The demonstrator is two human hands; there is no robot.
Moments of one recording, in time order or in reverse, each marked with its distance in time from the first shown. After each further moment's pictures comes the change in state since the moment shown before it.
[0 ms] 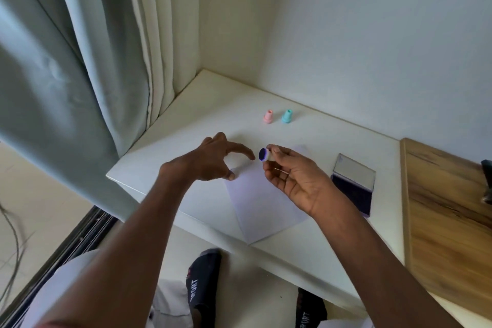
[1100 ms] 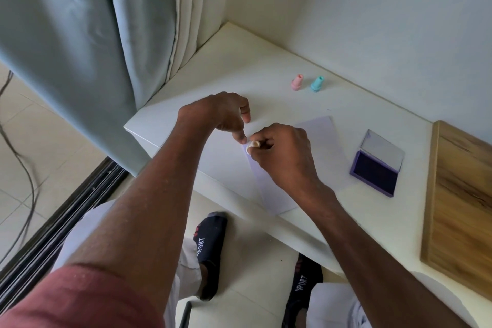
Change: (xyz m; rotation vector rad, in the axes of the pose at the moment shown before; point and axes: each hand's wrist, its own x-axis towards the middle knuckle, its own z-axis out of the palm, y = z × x) left_hand 0.006 -0.020 -0.015 -0.007 -0.020 -0.321; right_hand -0.005 0.059 0.053 -1.406 0.118 -0.769
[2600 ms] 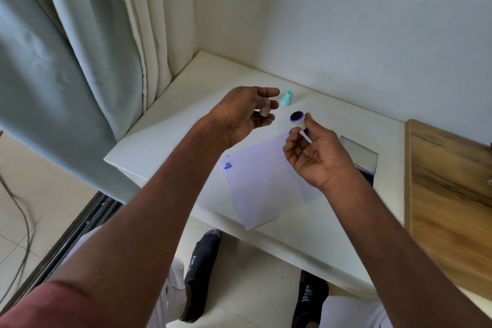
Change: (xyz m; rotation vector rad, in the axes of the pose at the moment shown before) left_hand -0.019 0.108 -0.005 -1.320 -0.015 0.136; right_hand 0.019 0.061 -0.080 1.714 0.100 0.893
